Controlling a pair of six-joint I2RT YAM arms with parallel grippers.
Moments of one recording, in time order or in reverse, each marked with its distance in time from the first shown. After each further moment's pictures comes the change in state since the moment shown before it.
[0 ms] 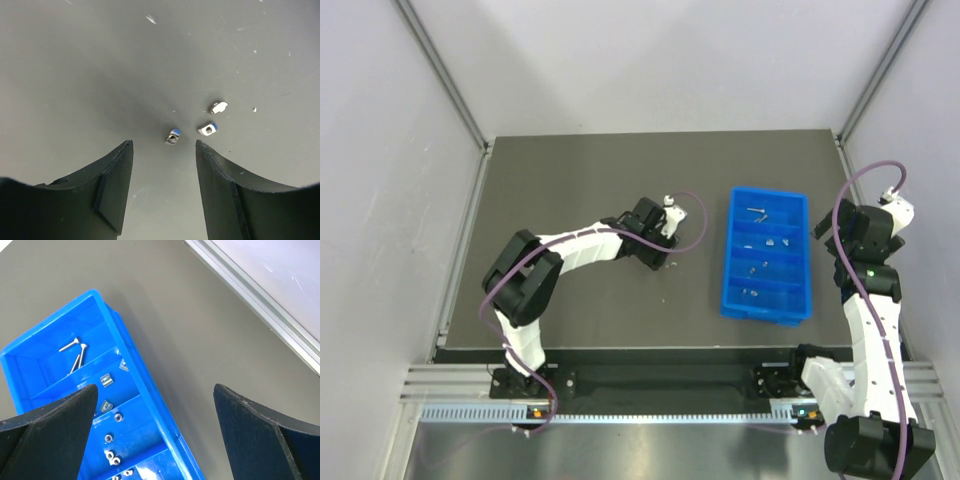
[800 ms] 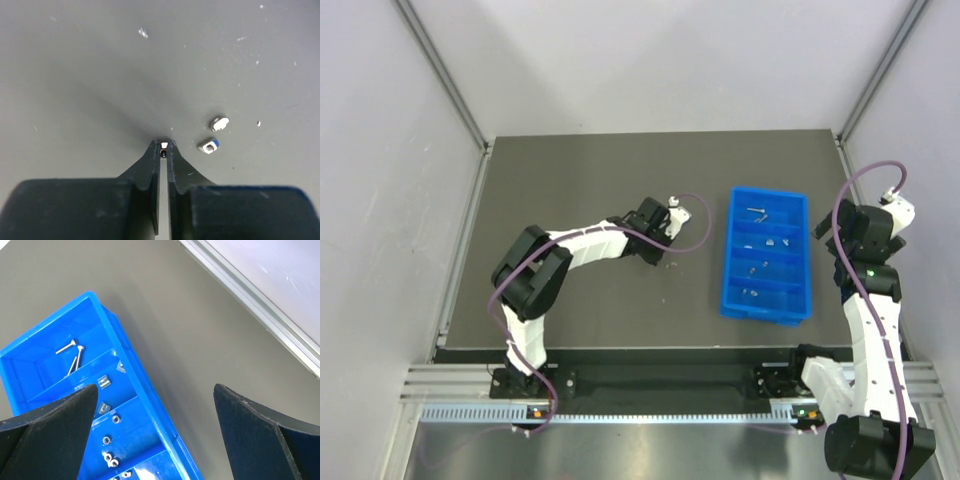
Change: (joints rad) left arm -0.002 0.069 0.031 0.014 0.020 0.034; right arm 0.000 0.002 0.000 0.000 0.016 0.000
